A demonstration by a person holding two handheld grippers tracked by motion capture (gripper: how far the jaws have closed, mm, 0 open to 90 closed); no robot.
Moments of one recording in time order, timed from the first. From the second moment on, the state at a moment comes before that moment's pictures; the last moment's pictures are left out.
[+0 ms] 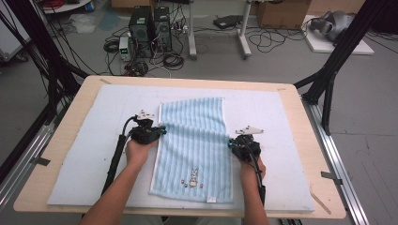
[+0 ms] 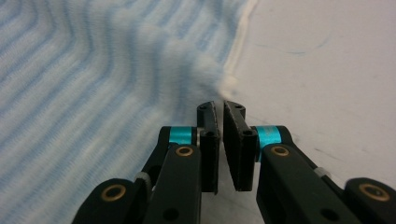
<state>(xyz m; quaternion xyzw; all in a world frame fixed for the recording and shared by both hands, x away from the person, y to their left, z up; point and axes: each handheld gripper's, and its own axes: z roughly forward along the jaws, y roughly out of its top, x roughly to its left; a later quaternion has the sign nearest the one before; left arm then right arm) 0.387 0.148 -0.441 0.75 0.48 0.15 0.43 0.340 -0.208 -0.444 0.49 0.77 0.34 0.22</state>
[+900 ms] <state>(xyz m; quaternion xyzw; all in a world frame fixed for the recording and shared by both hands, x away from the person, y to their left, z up) 0.311 0.194 -0.425 0.73 0.45 0.13 0.50 0.262 -0.226 -0.412 0.45 0.75 0.42 0.25</state>
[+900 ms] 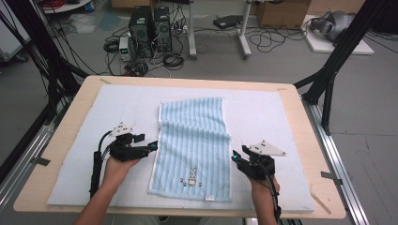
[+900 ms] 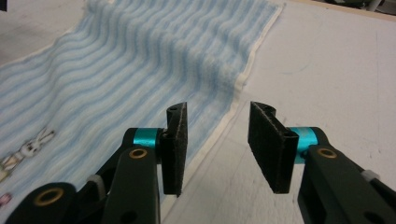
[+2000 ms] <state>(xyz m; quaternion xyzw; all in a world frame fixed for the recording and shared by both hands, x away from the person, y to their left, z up) 0.211 0.175 -0.455 0.79 0.40 0.12 0.45 0.200 -0.202 -0.448 0.43 0.80 0.37 0.18</state>
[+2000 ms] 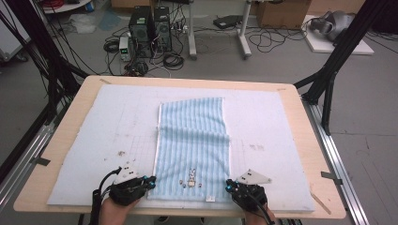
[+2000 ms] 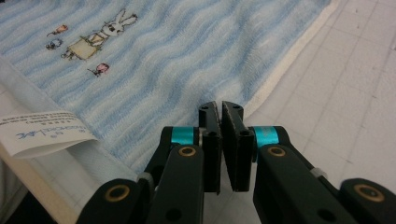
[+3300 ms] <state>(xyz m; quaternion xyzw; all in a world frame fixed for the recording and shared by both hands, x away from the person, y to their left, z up) 0.235 0.168 -0.453 0.77 0.42 0.09 0.47 0.205 -0.203 -0.446 0.46 0.78 0.38 0.19</state>
